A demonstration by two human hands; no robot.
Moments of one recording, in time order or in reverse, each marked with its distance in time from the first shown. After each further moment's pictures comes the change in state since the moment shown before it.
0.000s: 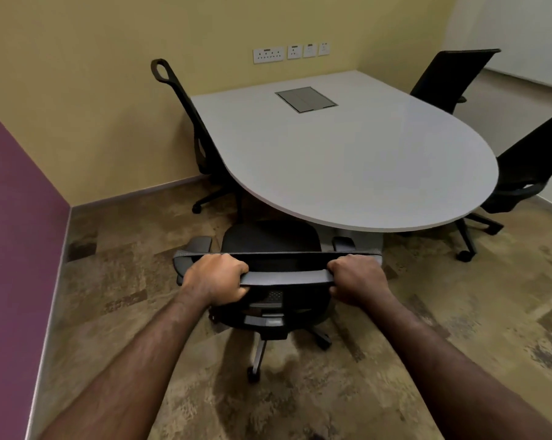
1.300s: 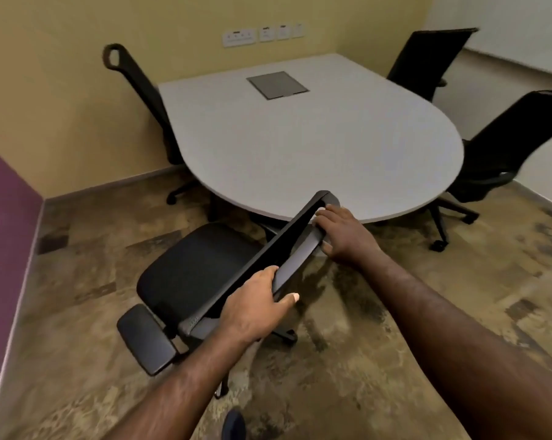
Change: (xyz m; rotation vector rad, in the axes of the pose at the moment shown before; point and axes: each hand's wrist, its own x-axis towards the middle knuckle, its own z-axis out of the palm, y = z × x) left_hand 0.066 0.264 -0.009 -0.612 0.026 -0.316; right_hand 0.000 0.210 0.028 0.244 0.133 -0.103
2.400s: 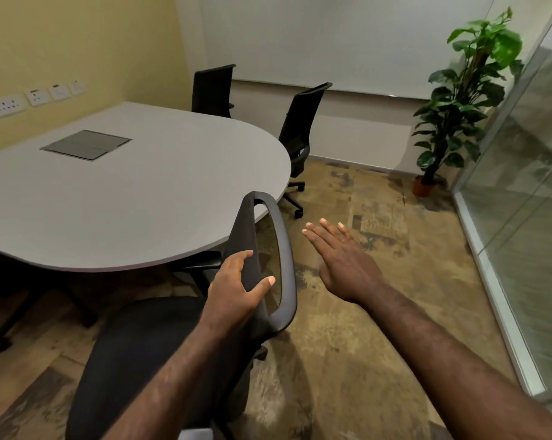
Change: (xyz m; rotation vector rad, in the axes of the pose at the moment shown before) left_hand 0.040 -0.112 -0.095 -0.353 -0.184 0.716; right_hand -0.100 -0.245 -0.046 -0.276 0.165 0.731
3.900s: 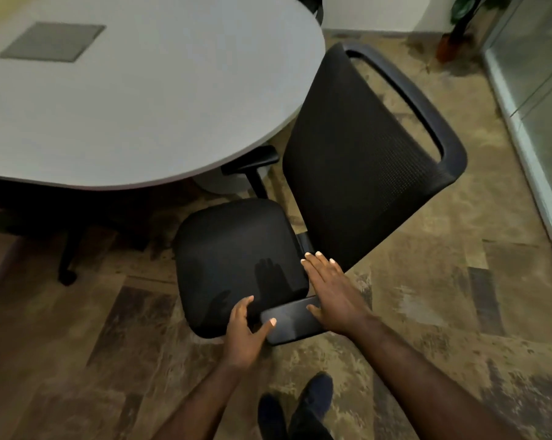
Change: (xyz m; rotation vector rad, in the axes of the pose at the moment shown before) left_hand -0.210 -0.344 -0.125 -0.168 -0.317 -0.514; right_hand -0.067 -0.376 0.193 0.250 -0.434 0.304
